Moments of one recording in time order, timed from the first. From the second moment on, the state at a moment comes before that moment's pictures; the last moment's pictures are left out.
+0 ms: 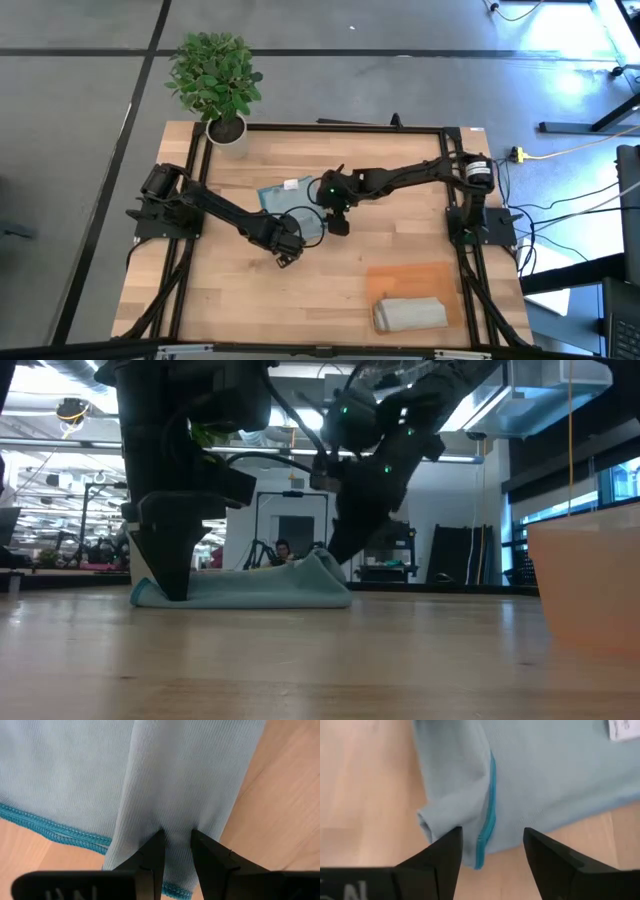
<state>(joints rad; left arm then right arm) -0.27 1.81 1.05 -0.74 -0.24 -0.90 -0.11 1.93 1.22 -0.28 -0.19 -0.03</state>
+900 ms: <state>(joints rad) -0.27 1.81 1.05 -0.74 -0.24 -0.90 0.07 1.89 1.22 -0.27 -0.31 -0.04</state>
